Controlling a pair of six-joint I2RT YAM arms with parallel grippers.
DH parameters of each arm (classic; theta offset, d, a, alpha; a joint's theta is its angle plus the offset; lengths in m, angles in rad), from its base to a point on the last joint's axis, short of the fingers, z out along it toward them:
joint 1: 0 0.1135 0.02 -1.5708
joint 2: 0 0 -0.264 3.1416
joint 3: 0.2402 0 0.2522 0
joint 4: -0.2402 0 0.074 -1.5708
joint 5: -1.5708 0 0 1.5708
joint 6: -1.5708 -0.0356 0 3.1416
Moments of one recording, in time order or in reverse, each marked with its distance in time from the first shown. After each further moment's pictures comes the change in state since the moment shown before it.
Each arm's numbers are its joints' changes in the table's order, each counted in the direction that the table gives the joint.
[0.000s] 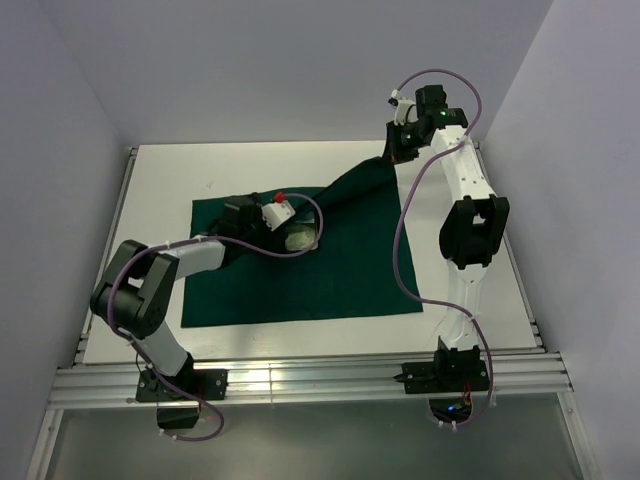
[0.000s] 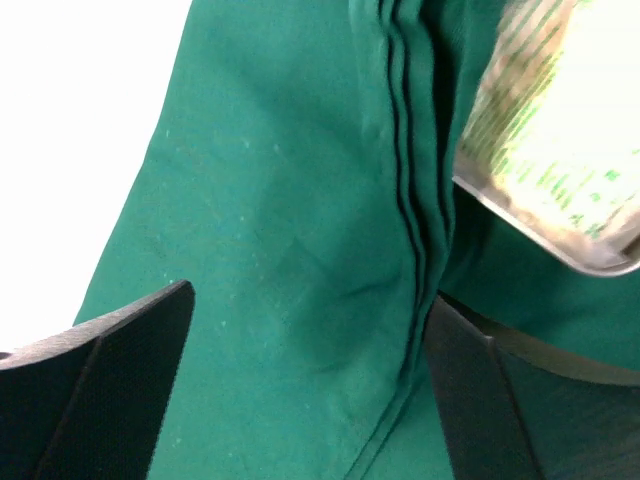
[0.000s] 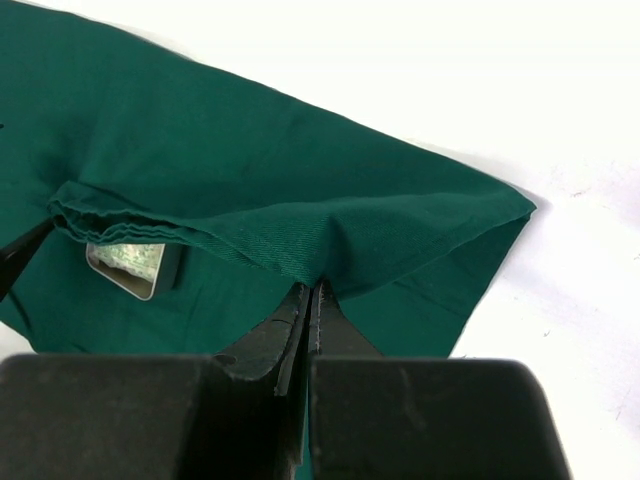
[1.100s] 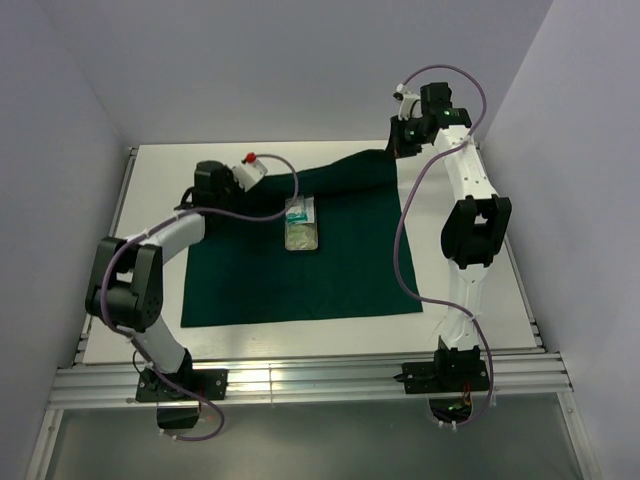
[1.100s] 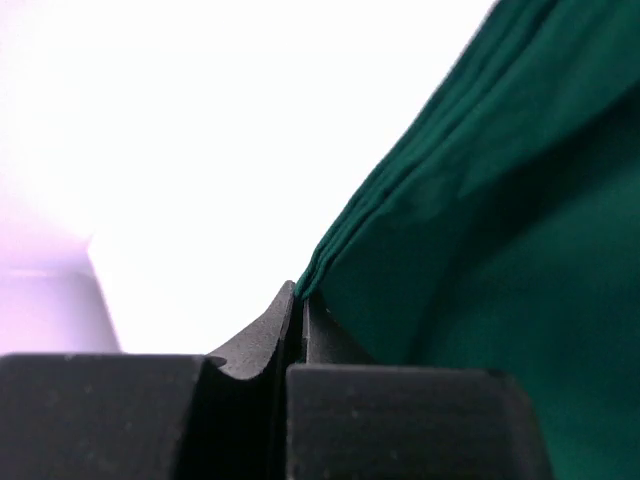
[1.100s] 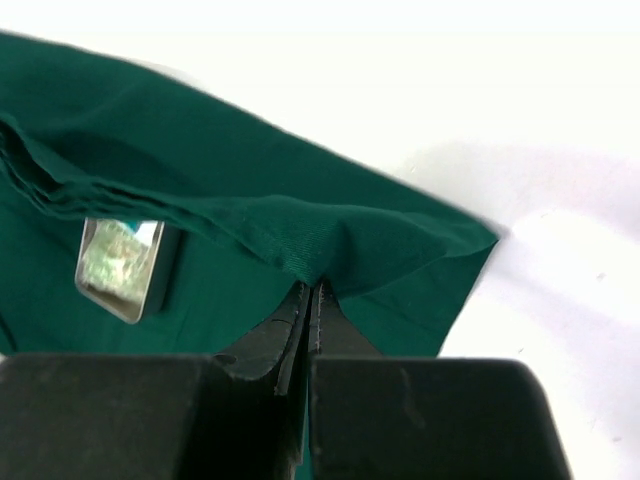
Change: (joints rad) left arm 0.177 -0.018 0.151 -0.048 0.093 -0.101; right arm -0.016 0.000 0.000 0.051 0.000 -0.005
